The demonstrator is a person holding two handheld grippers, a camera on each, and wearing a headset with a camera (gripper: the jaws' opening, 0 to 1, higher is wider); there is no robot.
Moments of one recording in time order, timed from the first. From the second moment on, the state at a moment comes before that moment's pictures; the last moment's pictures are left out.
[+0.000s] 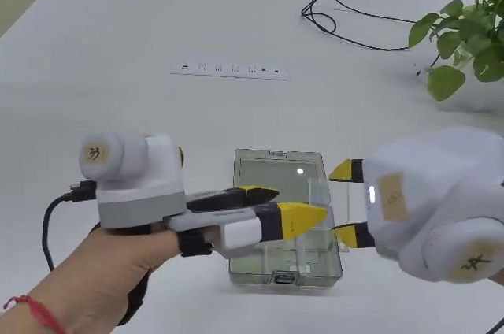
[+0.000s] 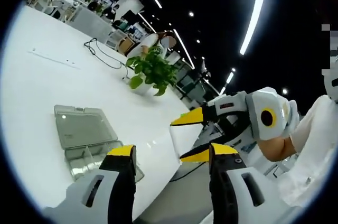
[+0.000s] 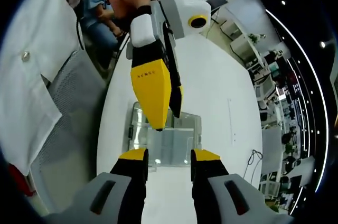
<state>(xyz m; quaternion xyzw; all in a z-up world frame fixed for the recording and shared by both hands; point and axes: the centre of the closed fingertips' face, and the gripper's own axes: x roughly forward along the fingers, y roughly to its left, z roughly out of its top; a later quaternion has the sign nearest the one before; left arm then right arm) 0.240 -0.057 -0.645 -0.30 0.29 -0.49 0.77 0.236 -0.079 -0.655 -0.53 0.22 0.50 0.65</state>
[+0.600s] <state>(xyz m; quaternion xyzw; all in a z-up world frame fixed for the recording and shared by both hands) 0.233 -0.074 -0.645 -0.34 0.31 -0.50 0.73 0.228 -0.069 -0.648 -0.53 0.22 0.50 0.65</state>
